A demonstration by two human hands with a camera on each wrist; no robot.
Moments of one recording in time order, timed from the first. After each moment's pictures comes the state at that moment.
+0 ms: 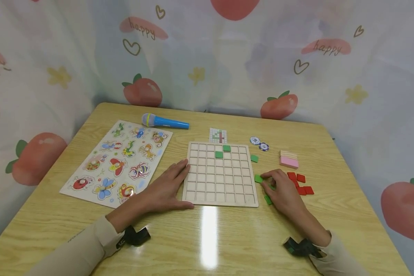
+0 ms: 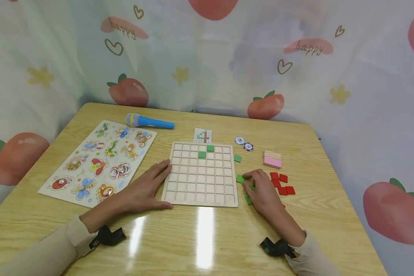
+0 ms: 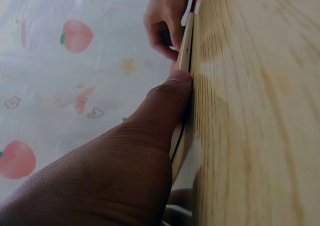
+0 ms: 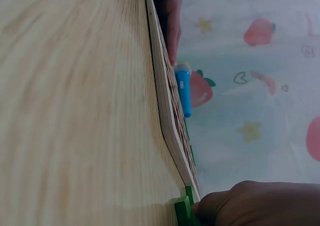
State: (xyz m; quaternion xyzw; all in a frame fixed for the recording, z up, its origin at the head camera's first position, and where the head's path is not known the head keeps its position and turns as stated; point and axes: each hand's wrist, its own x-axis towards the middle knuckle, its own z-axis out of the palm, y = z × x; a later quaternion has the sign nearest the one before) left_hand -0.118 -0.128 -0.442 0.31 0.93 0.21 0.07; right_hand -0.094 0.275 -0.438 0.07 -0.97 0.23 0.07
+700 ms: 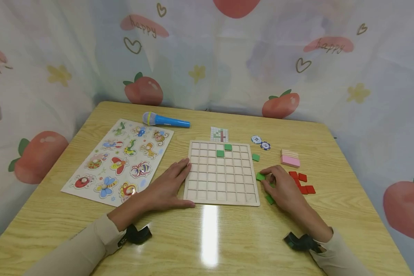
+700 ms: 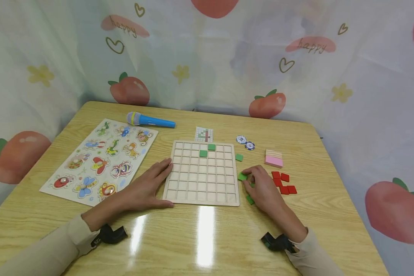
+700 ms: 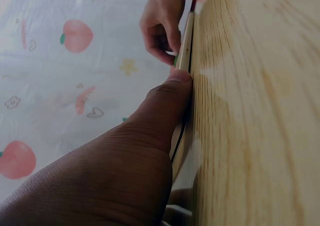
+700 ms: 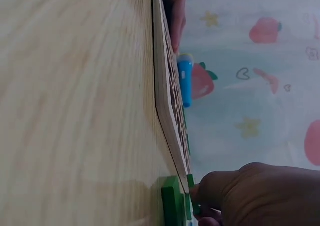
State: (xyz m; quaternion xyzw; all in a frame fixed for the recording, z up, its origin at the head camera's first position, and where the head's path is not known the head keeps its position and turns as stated) left_hand -0.119 -0.129 -0.442 0.31 0.92 0.21 0.08; right_hand -0.101 0.275 -0.431 0.09 -0.97 0.24 0.03
